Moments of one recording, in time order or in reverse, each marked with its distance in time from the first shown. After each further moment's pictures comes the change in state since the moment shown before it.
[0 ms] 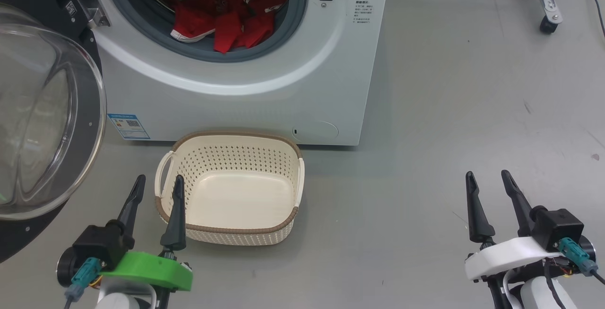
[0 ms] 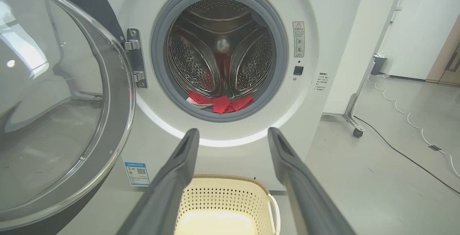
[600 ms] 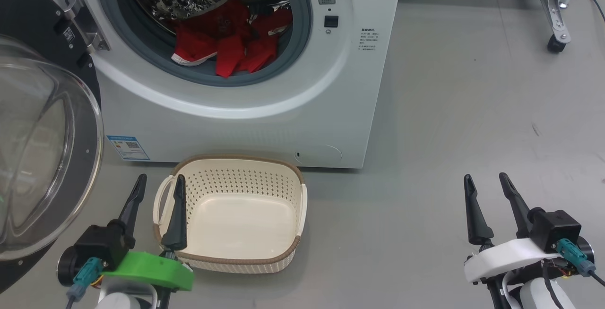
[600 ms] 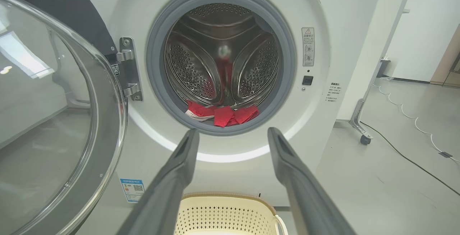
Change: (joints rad) left arm 0.000 -0.002 0.000 -0.003 0.009 0.000 0.000; right arm 0.000 0.001 0.000 0.015 -0.010 0.009 0.000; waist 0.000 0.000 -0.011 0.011
